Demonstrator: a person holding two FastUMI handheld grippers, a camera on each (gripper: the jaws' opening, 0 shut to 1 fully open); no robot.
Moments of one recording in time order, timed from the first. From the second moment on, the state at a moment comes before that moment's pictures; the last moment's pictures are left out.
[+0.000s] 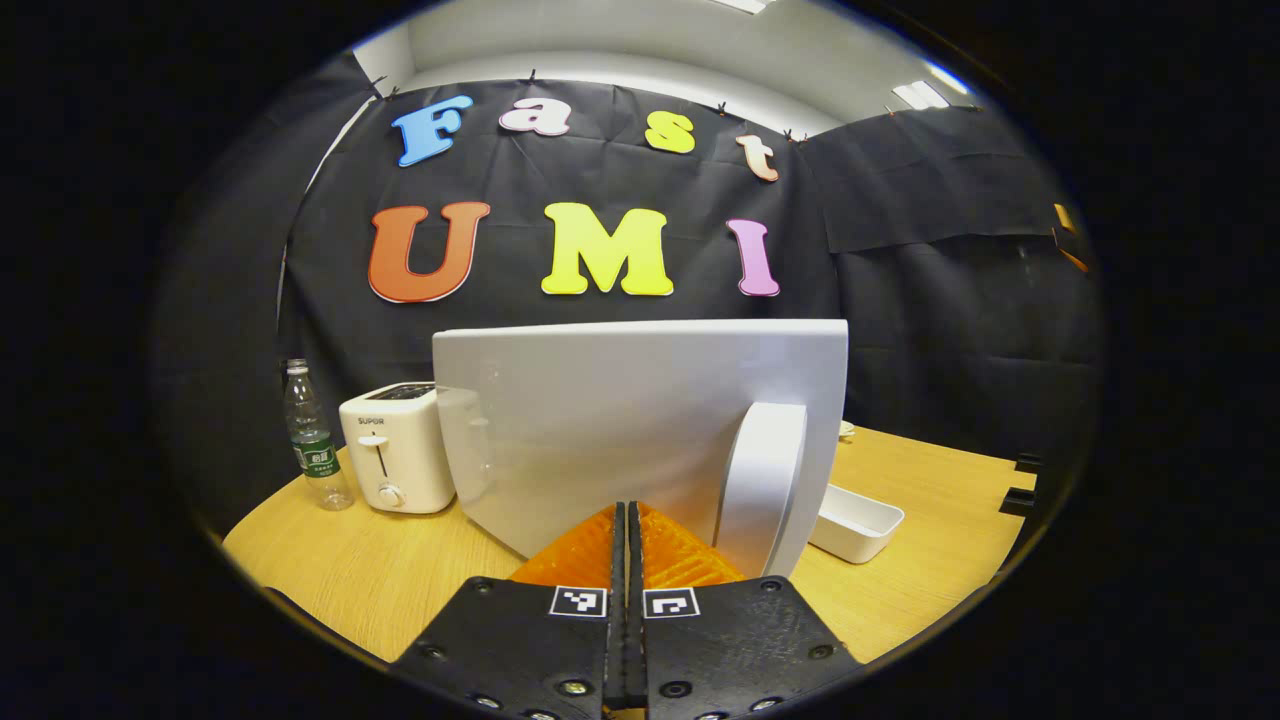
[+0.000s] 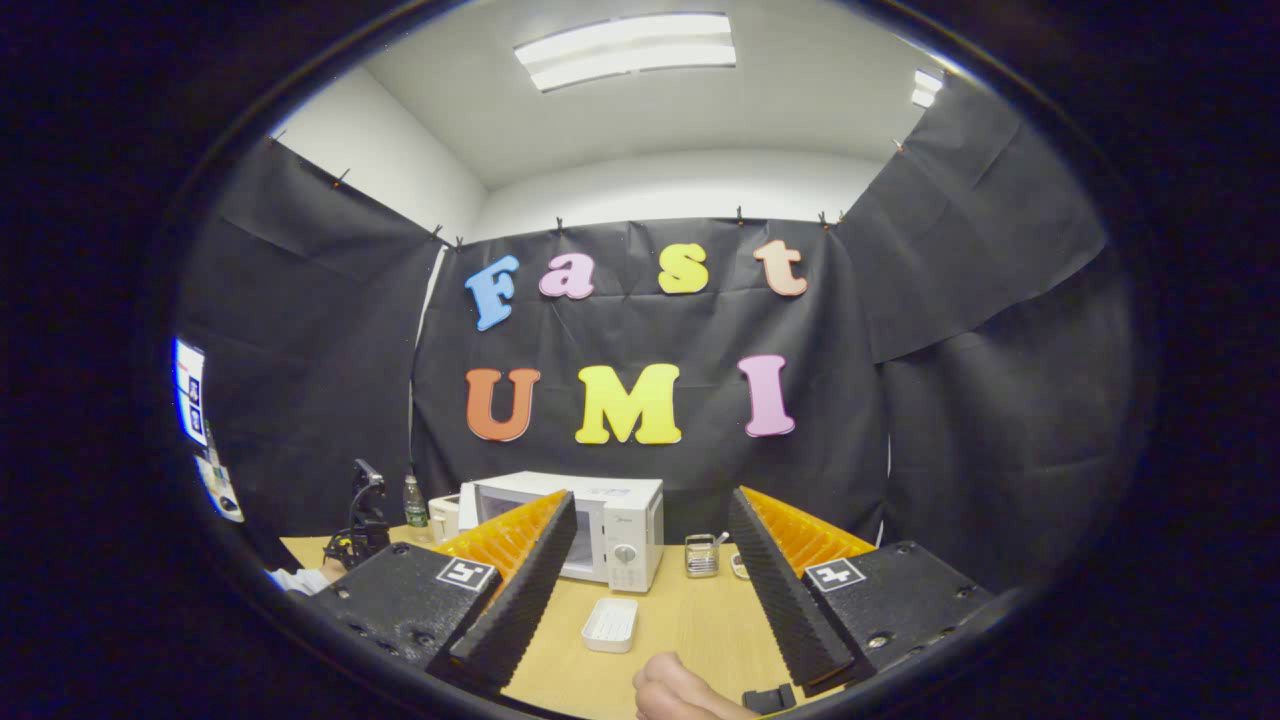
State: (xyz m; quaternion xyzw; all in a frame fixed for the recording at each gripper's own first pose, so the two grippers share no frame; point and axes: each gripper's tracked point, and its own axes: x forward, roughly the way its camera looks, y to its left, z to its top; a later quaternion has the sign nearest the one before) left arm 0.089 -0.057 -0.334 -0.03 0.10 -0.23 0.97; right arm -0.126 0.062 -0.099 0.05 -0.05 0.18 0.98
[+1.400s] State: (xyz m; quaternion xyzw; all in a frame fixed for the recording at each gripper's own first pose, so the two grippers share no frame) left arm 0.228 -0.185 -0.320 -0.07 0.12 -0.18 0.97; right arm -0.023 -0.007 -0.095 0.04 -0.05 0.12 0.99
